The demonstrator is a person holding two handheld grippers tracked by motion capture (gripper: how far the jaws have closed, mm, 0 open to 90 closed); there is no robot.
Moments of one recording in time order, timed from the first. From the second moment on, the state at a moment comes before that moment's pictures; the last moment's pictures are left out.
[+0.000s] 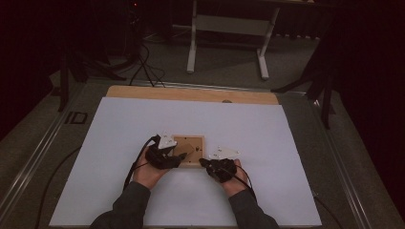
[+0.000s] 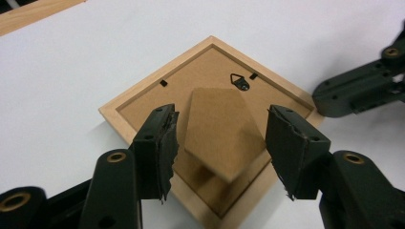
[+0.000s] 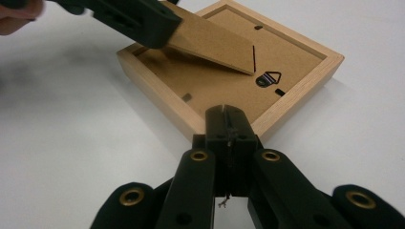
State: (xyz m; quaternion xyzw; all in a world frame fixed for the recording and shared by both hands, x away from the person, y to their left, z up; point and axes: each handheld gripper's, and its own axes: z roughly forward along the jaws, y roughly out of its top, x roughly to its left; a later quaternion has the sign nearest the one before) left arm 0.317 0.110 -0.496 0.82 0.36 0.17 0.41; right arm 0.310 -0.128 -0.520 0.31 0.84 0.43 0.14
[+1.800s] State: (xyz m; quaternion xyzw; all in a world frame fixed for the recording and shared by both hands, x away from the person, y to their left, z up) left arm 0.352 0.088 -0.495 0.80 0.46 0.05 0.37; right arm 0.310 -0.128 -0.520 0.30 0.84 0.43 0.14
